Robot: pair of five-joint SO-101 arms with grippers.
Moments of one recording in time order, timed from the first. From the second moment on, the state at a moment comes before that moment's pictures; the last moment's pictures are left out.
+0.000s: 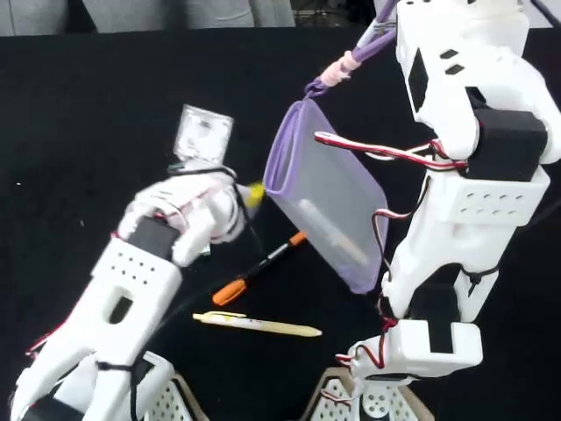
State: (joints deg) left arm 18.5 -38.4 46.9 40.3 2.4; right arm 3.2 1.4 -58.9 79.2 12.0
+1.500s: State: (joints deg) left arm 33.7 4.4 35.4 28.8 -6.5; right arm 3.2 1.4 -58.9 79.6 12.0
